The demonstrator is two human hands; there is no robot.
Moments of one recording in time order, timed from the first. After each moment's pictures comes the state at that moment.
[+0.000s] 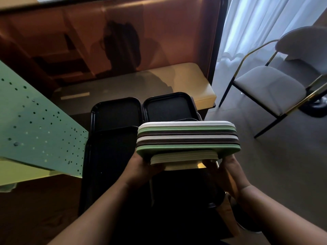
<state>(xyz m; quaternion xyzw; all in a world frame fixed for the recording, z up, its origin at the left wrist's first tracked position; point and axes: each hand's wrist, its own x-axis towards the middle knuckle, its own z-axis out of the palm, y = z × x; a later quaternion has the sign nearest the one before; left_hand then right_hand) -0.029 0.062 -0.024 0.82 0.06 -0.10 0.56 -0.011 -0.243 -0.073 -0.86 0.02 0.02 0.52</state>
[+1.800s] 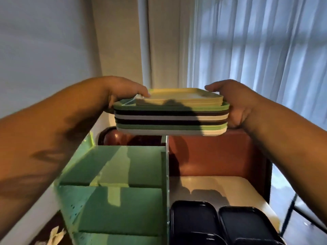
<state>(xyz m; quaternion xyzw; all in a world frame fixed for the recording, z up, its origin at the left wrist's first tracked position) -0.043 0.387 0.516 0.88 0.18 -0.11 0.43 0.012 0.133 0.476 -0.62 -0.08 0.21 0.75</state>
